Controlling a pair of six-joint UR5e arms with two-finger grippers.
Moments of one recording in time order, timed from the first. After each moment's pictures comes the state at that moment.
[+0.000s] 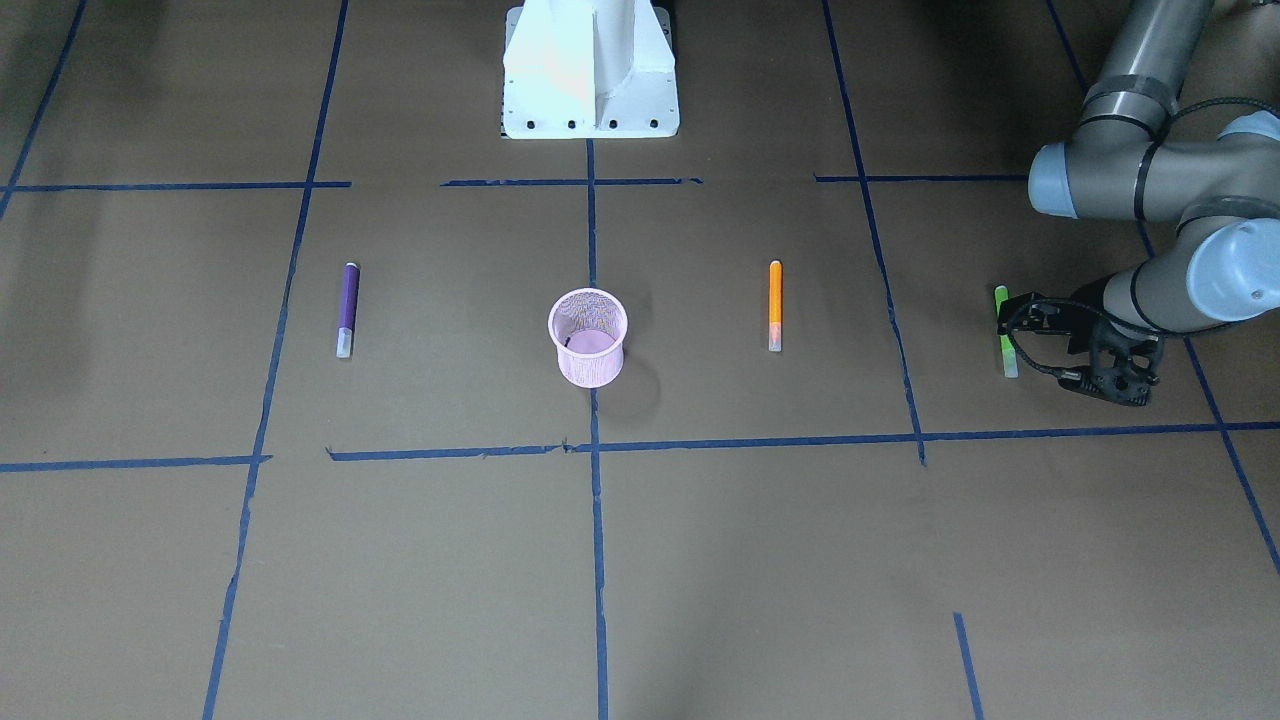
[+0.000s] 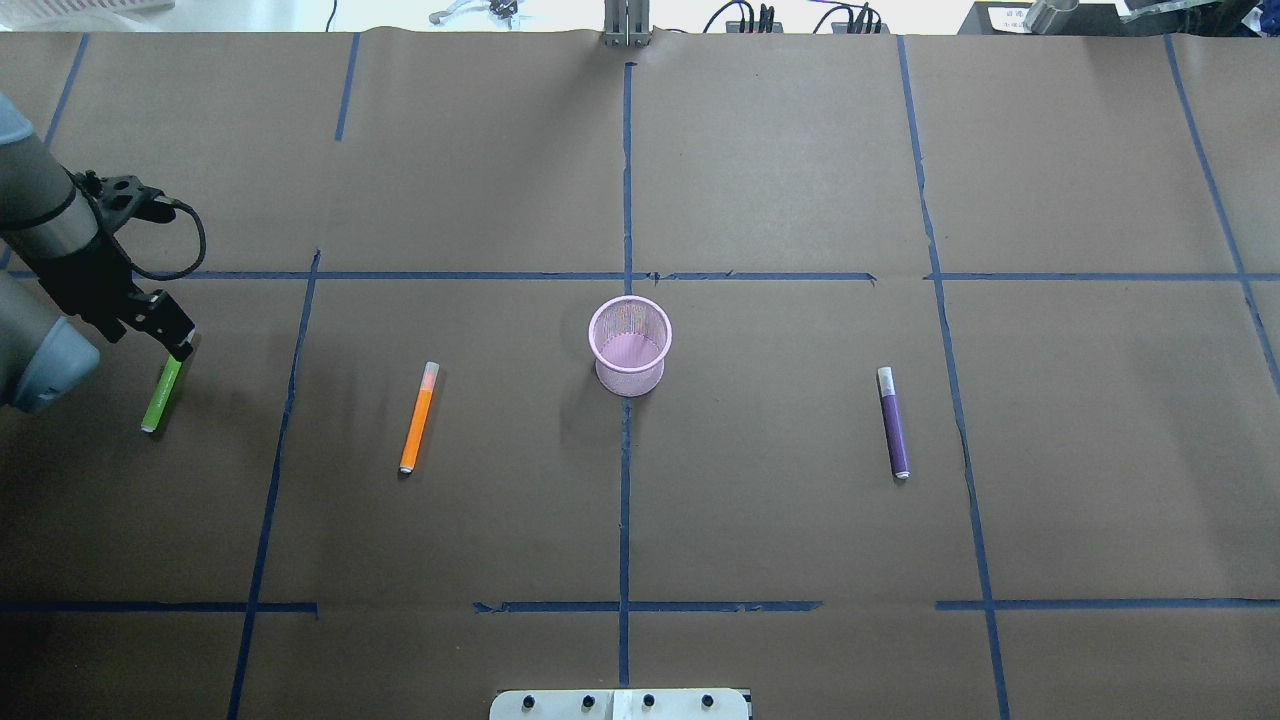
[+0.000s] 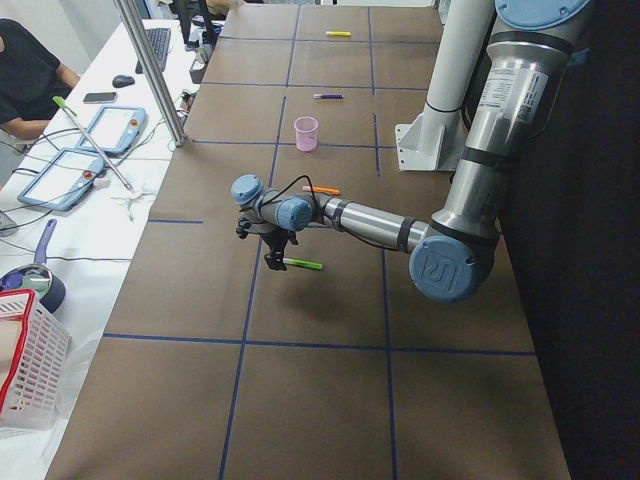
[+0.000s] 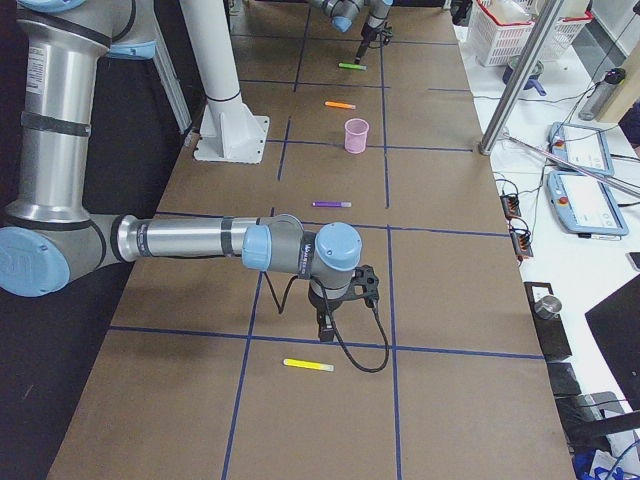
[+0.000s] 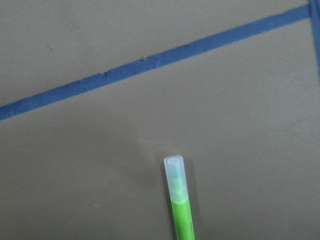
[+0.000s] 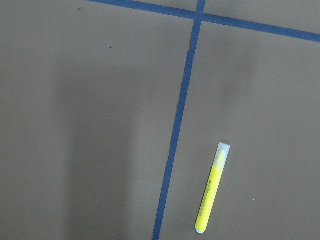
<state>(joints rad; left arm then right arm) -1.00 -1.83 -1.48 -1.59 -2.37 -0.26 1.53 -1.75 1.81 -1.72 2.34 -0.20</state>
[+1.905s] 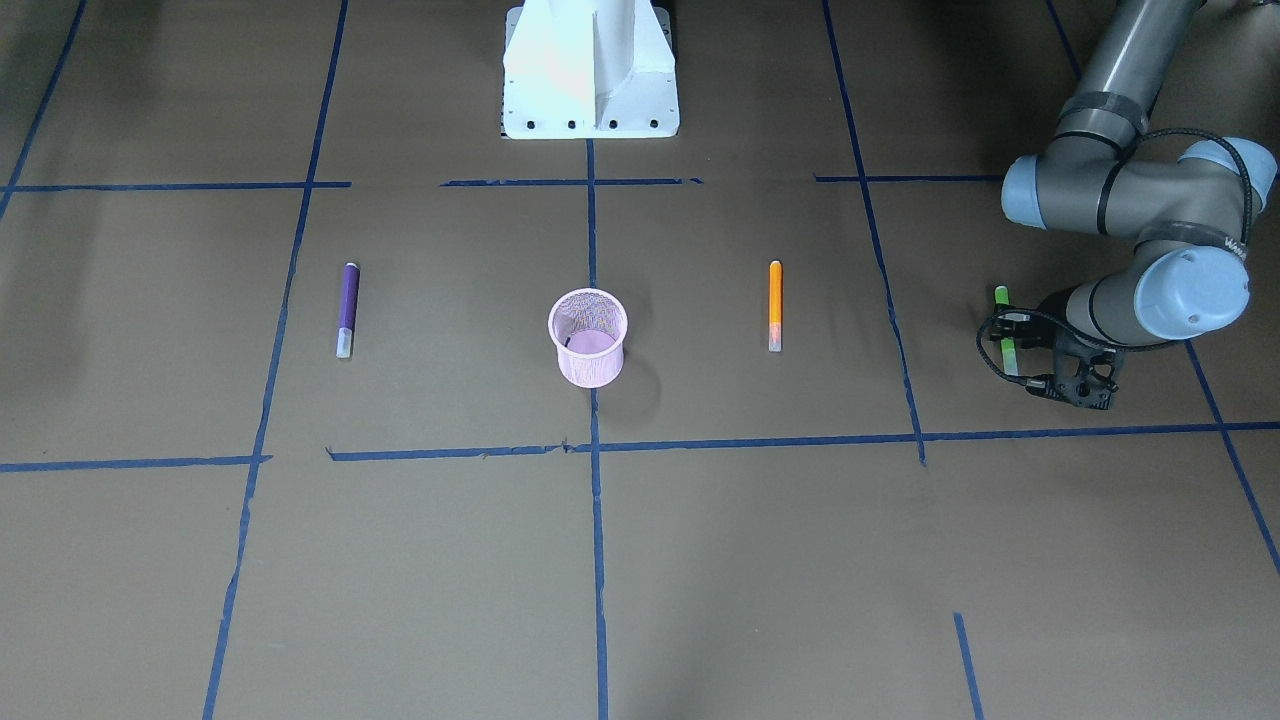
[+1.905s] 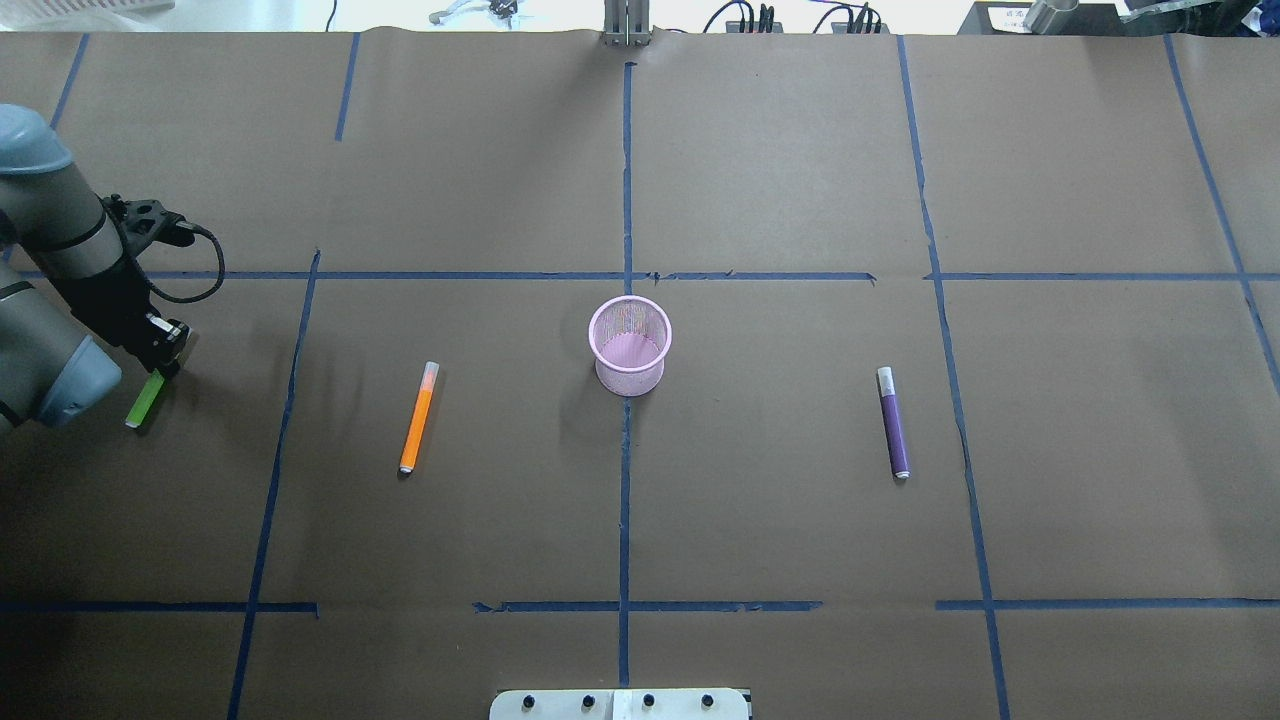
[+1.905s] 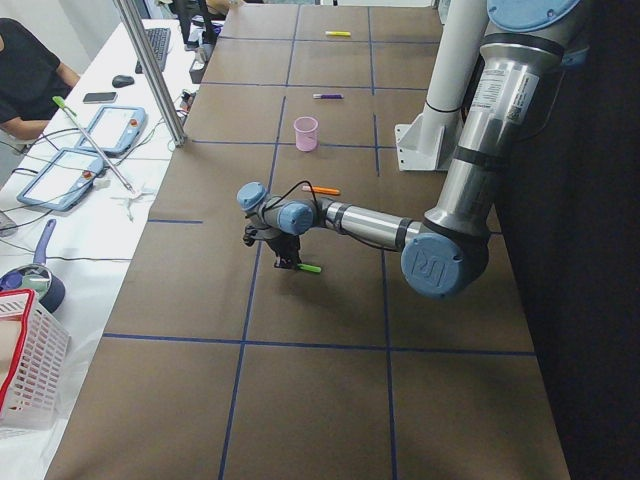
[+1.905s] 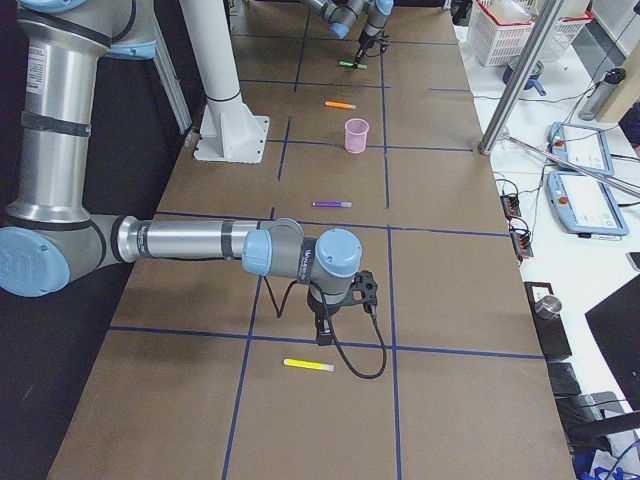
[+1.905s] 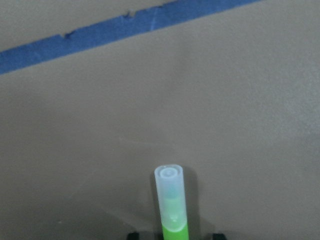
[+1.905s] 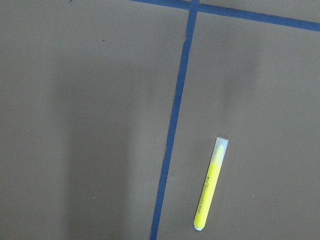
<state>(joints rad) -0.97 -1.84 -1.44 -1.60 -2.32 -0.24 1.53 -1.75 1.79 -1.72 2.34 -0.20</state>
